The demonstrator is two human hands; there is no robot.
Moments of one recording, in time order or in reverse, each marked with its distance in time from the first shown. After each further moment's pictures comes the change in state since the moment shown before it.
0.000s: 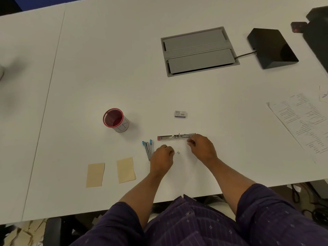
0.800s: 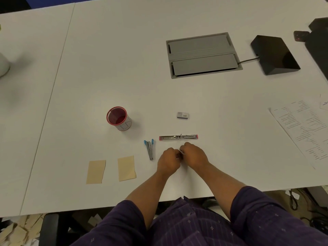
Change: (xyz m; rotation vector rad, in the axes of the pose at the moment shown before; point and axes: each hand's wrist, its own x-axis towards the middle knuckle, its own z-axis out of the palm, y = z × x) left_hand -0.006 0.018 0.008 -0.173 -0.134 -0.032; right_hand -0.014 -0.027 0.025 -0.396 -0.266 -0.182
